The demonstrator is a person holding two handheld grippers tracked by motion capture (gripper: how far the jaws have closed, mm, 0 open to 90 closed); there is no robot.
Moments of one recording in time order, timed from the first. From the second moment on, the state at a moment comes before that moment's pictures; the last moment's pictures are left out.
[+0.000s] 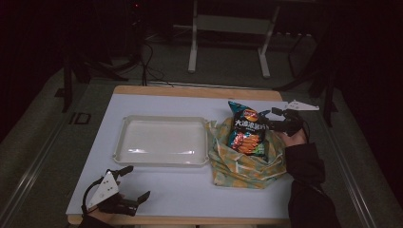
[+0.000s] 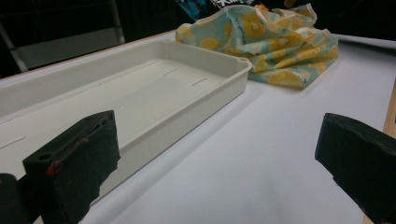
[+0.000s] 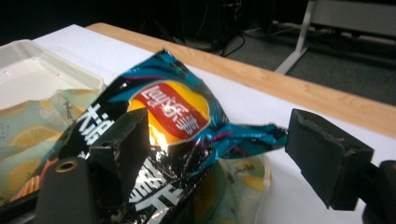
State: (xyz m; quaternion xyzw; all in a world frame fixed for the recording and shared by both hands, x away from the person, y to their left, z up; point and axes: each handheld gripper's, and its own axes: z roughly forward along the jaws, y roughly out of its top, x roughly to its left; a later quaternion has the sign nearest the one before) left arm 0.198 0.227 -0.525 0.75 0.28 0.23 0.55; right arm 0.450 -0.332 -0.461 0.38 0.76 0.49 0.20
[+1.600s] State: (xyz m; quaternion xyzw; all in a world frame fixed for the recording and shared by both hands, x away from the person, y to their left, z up) left arm 0.197 0.226 -0.525 0.76 0.28 0.23 0.54; right arm 0.442 -0.307 -0.453 0.41 0.78 0.45 0.15
